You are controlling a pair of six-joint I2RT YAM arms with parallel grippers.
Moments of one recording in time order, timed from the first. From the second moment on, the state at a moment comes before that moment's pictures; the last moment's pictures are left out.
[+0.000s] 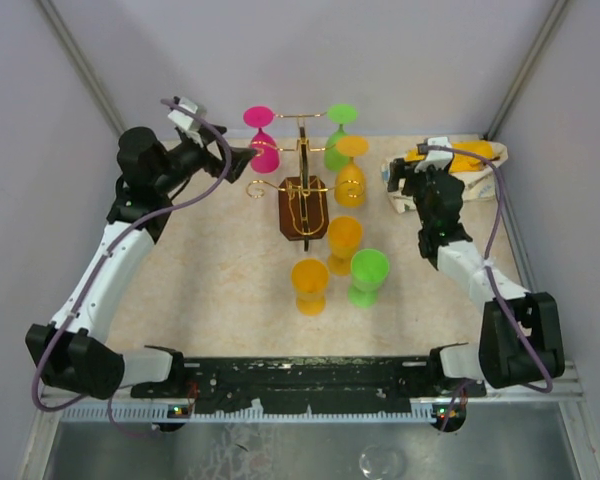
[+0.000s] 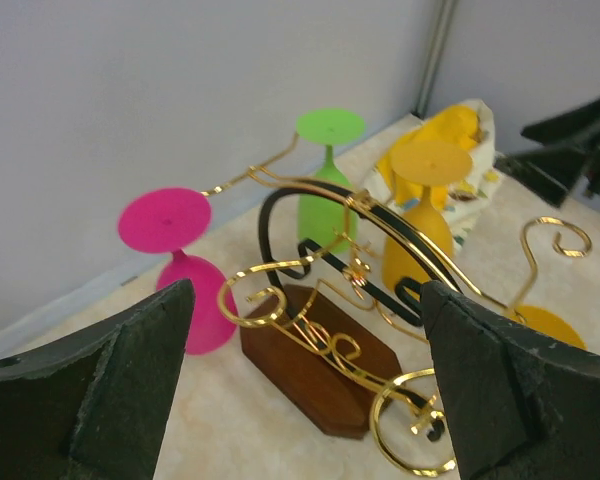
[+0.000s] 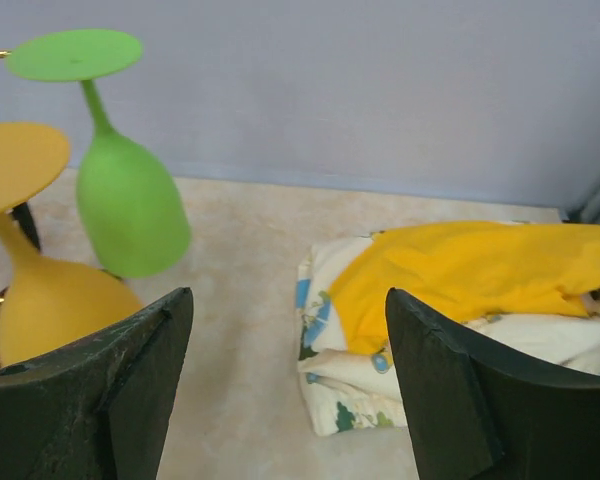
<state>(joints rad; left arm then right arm) -0.24 1.29 1.28 0.11 0.49 -0.03 0.17 1.31 0.72 0.65 0.01 -0.02</state>
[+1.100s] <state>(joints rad) -0.80 1.28 1.13 -0.40 0.34 0.10 0.15 1.39 1.06 -0.12 0.26 0.05</state>
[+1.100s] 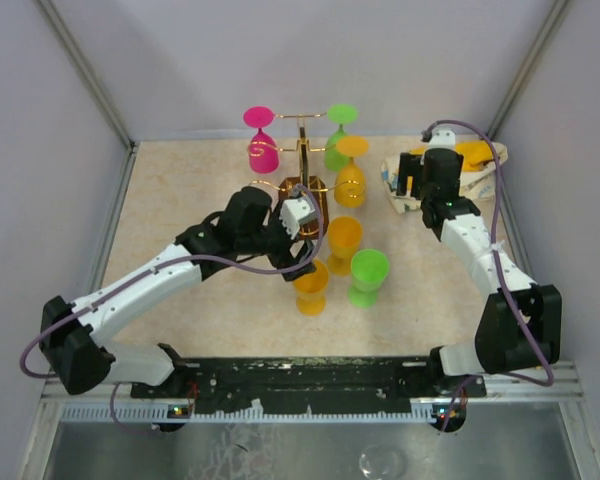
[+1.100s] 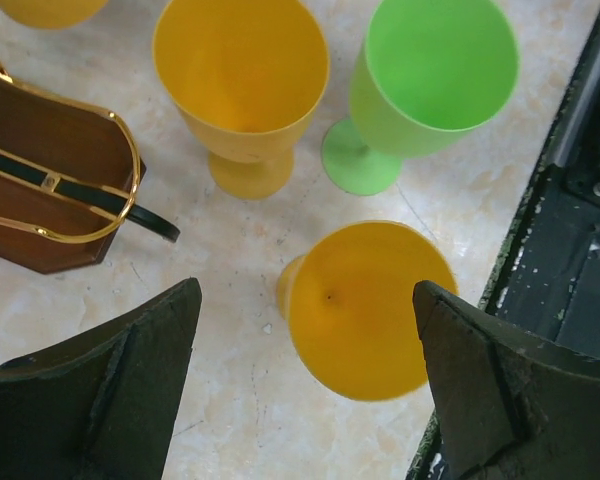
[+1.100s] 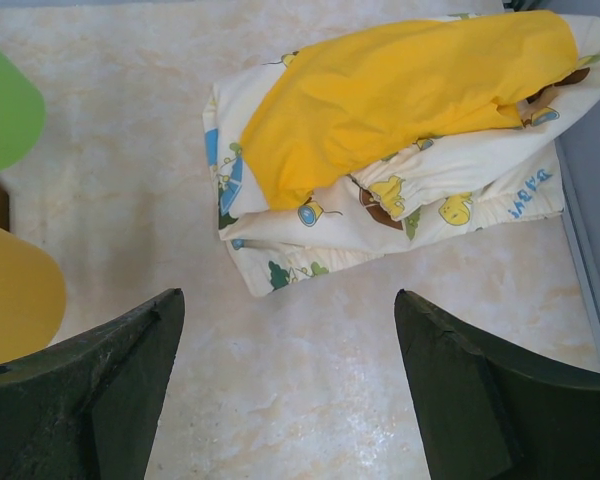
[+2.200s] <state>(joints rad) -0.81 1.49 1.22 -0.45 0.24 0.11 0.15 1.36 1.05 -0.07 0.30 0.00</state>
